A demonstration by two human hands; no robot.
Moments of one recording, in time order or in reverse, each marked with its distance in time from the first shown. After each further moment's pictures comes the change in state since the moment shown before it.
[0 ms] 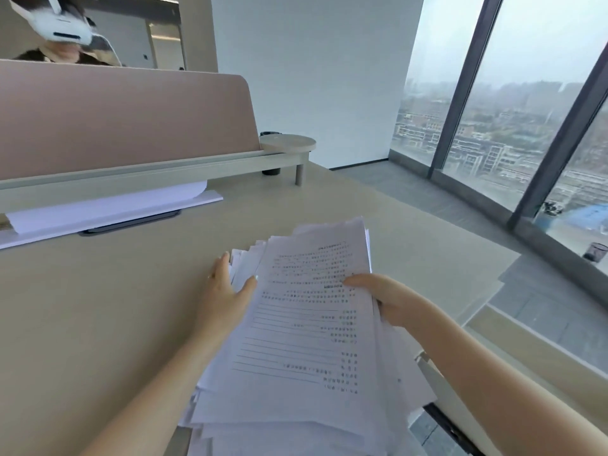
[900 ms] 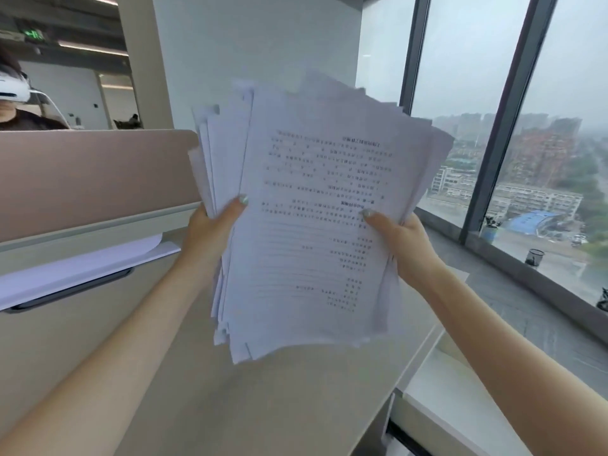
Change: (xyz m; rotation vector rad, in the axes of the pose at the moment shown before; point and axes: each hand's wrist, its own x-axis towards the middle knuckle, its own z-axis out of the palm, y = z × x) left_hand 0.067 0.150 -0.037 -0.789 -0.057 0.178; right_hand -0.077 -0.104 -0.034 0.117 0.323 -0.858
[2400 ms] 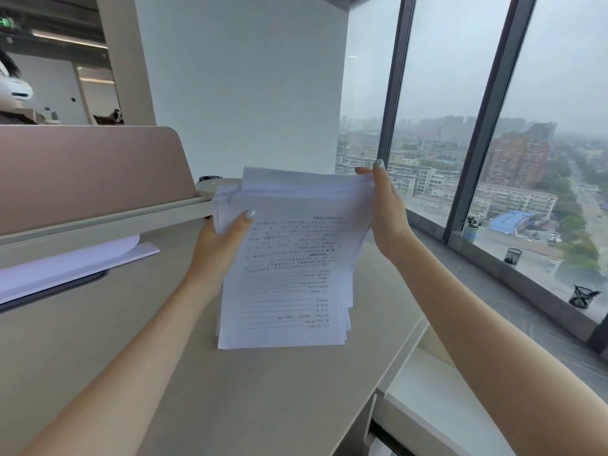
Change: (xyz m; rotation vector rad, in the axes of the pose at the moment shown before) left_hand -0.007 -0.023 0.033 -0.021 -0.111 0.073; right_hand 0.038 -0.018 0.003 -0.148 0.192 -0.036
